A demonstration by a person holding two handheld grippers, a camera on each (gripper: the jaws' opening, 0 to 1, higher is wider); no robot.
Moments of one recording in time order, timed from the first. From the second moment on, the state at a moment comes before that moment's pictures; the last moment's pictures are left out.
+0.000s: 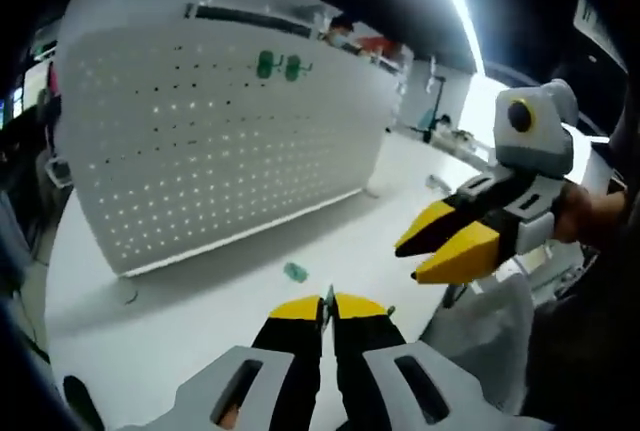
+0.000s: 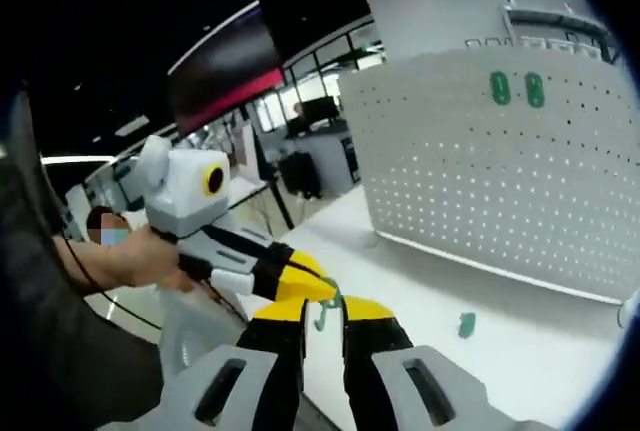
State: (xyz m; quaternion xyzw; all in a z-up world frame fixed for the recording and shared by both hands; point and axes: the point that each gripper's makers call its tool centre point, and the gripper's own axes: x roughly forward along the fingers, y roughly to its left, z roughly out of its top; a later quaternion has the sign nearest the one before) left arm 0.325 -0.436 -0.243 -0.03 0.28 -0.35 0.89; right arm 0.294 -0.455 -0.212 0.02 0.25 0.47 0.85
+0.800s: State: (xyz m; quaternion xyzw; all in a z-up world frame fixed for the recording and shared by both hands) left arm 0.323 -0.443 -0.225 -0.19 0.29 -0.35 0.87; right arm 0.306 -0.442 -0.218 -0.15 0.15 0.45 0.87
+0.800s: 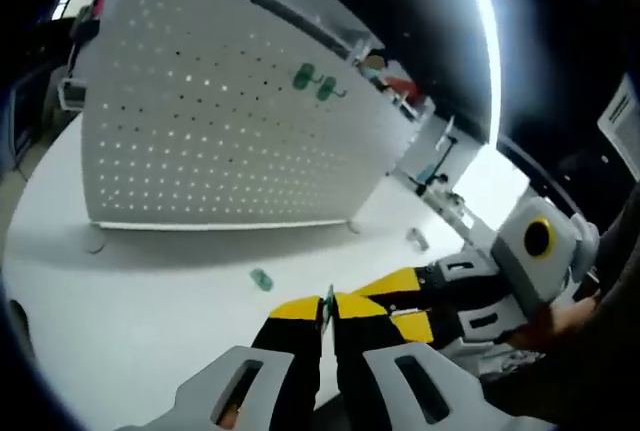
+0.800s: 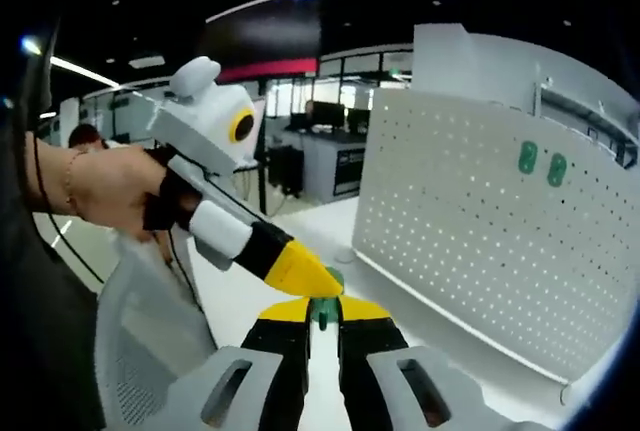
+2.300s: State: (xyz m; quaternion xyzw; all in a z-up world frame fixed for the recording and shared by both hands) left arm 0.330 -0.430 -0.217 -0.17 0.25 -0.34 0.89; right arm 0.318 -0.462 -0.214 -0.07 0.18 0.41 0.89
